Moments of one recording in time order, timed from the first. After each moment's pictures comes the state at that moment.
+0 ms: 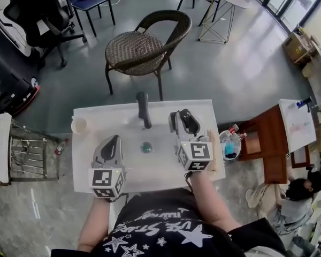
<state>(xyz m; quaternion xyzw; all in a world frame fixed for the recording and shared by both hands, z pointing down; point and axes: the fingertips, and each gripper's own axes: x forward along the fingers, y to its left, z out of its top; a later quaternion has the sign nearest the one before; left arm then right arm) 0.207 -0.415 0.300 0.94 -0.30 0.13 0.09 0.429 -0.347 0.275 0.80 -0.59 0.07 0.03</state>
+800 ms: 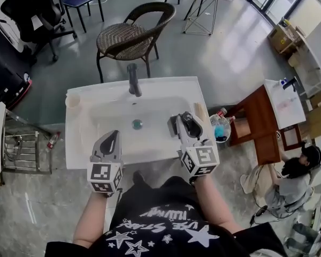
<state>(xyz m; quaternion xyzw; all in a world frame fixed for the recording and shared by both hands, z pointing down) 0.170 -0.317 0.311 0.96 -0.25 0.13 0.08 0.364 -0.213 0.263 0.80 -0.60 0.06 0.03</state>
